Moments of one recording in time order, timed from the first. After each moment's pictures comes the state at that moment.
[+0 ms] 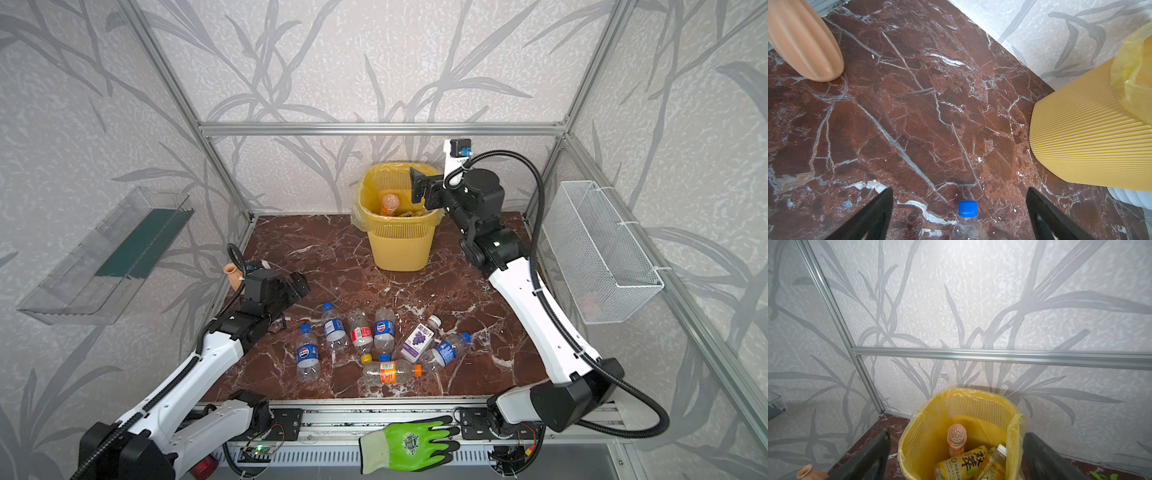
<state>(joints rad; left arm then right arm) -0.23 0.99 0.67 -0.34 -0.22 -0.75 0.41 1.37 1.60 -0.18 0.07 0.15</state>
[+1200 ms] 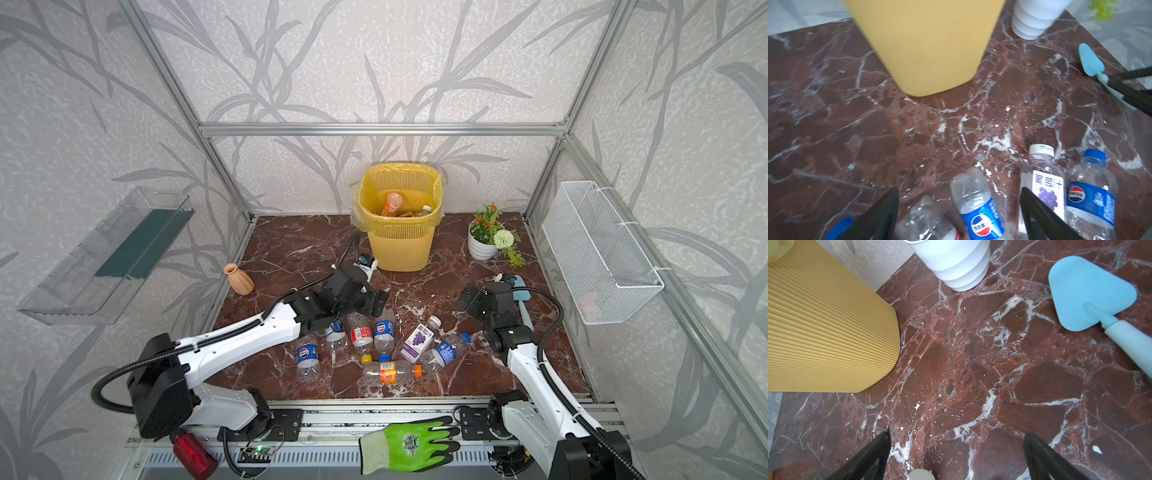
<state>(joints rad) -0.88 1.46 1.09 -0.37 -0.21 -0.30 0.13 0.93 0.49 -0.24 0.07 0.69</state>
